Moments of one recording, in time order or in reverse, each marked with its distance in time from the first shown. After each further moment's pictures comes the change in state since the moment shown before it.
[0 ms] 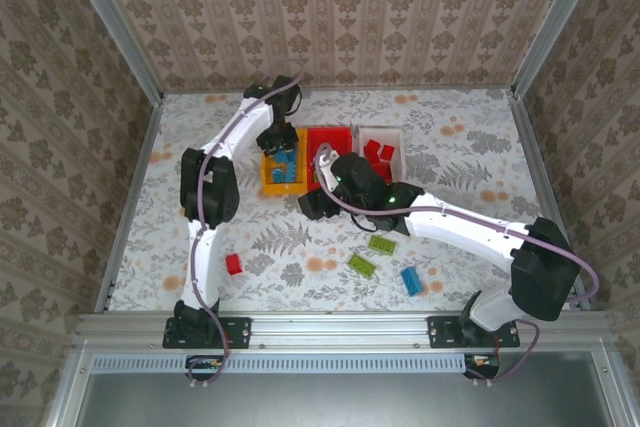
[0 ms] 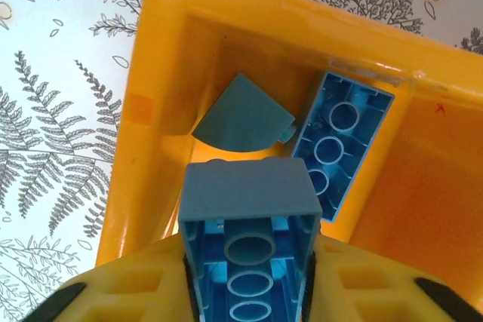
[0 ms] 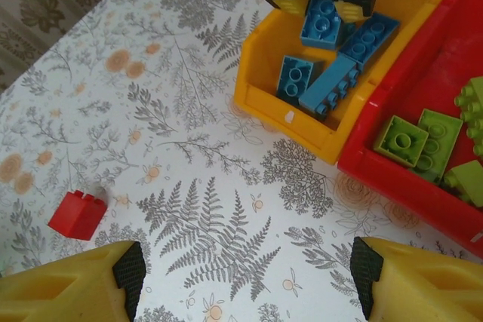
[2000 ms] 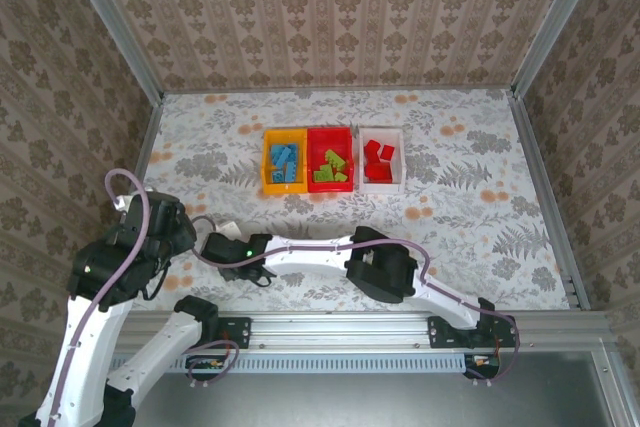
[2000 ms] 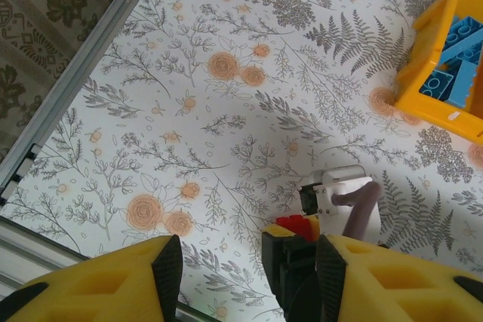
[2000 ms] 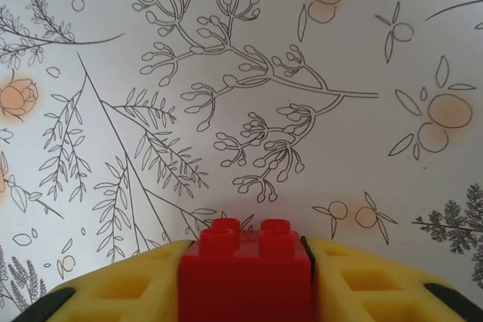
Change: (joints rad) left arm 0.013 -1.594 -0.906 -0.269 -0.282 -0.024; right arm 0.425 0.941 0.901 -0.351 0.250 0.420
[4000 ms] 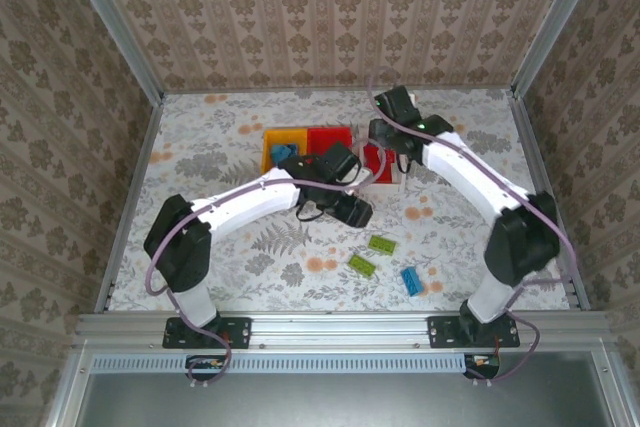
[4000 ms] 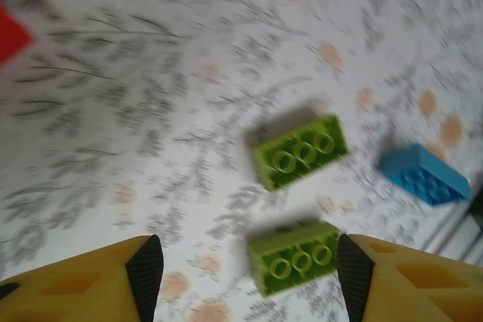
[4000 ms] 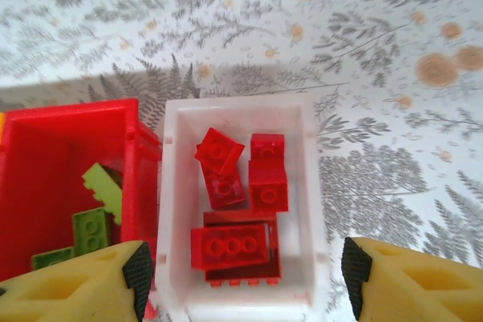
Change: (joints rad) left arm -0.549 1.056 0.183 0.742 0.651 0.465; right arm -0.846 -0.839 -0.560 -0.098 0.060 -0.267
